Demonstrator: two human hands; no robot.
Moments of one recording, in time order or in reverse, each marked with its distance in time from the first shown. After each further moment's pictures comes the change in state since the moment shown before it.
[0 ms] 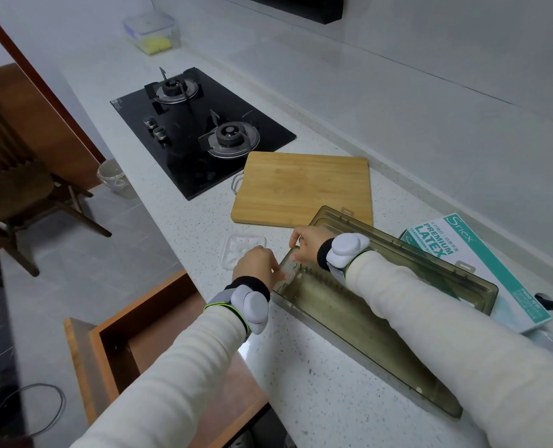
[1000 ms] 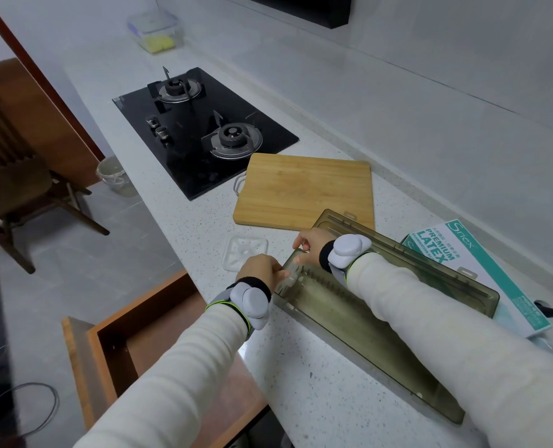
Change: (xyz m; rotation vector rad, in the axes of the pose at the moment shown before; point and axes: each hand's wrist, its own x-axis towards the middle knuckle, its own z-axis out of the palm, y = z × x) left_hand 0.005 -0.005 -0.003 -0.054 -0.169 0.006; right_hand 0.008 0.004 -0.002 -0.085 -0.029 -0.020
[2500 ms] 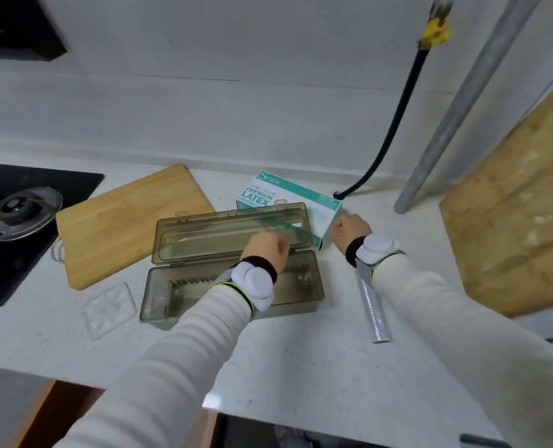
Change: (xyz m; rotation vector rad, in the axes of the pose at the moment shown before) left_hand -0.087 0.192 0.086 0.234 -0.099 0.738; right_hand -0.275 0.168 0.042 0.268 0.686 0.925
